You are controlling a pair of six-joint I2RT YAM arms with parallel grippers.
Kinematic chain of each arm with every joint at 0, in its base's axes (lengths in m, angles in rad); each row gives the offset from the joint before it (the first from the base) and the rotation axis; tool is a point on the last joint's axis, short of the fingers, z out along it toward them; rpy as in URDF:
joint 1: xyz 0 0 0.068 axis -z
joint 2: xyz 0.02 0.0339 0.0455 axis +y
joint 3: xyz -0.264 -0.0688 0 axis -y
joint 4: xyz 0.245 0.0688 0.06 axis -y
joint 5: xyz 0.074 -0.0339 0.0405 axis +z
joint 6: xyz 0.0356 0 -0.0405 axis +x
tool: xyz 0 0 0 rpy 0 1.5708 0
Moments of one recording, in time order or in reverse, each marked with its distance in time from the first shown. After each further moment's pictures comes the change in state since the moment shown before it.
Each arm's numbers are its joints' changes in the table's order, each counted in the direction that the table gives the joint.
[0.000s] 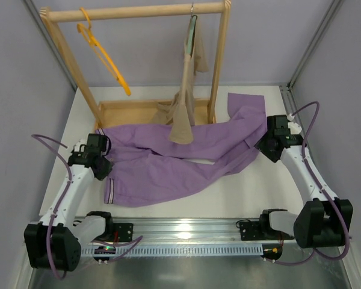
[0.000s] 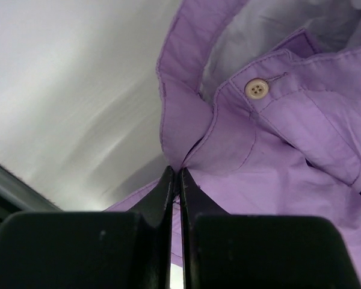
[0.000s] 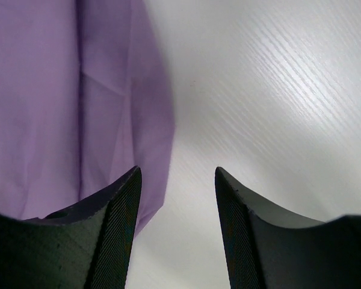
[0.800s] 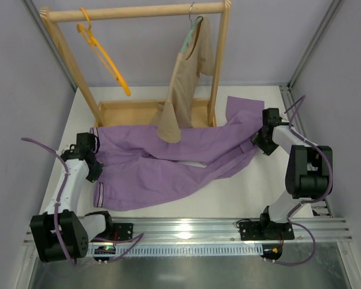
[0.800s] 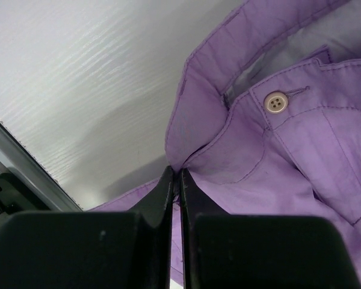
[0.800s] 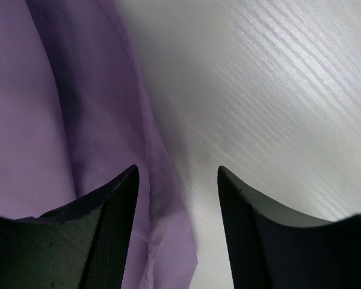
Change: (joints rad) left arm -0.218 0.077 0.003 -0.024 0.029 0.051; right arm 0.093 0.454 0.082 0.237 0.044 0.011
